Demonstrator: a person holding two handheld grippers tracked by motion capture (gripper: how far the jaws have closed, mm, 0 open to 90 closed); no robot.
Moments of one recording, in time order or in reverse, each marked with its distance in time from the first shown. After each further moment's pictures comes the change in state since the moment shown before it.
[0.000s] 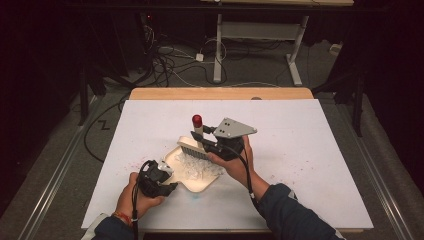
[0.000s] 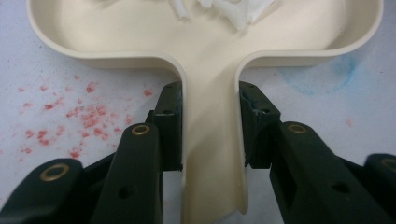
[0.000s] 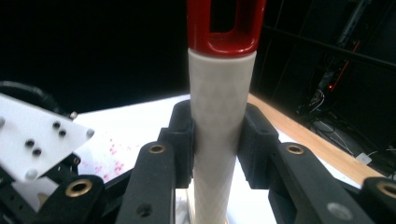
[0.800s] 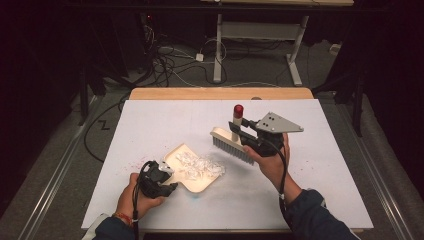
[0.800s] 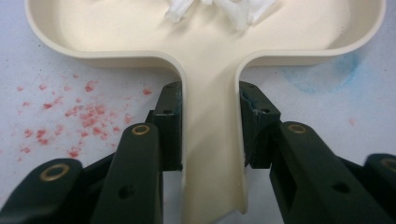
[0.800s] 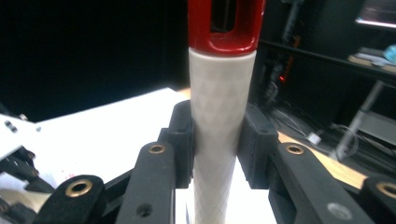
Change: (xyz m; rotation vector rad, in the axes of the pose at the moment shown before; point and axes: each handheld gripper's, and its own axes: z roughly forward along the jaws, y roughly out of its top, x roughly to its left) left arm -0.001 0.000 0.001 0.004 0.010 0.003; right arm -0.042 -0.005 -0.077 0.006 -0.174 0.064
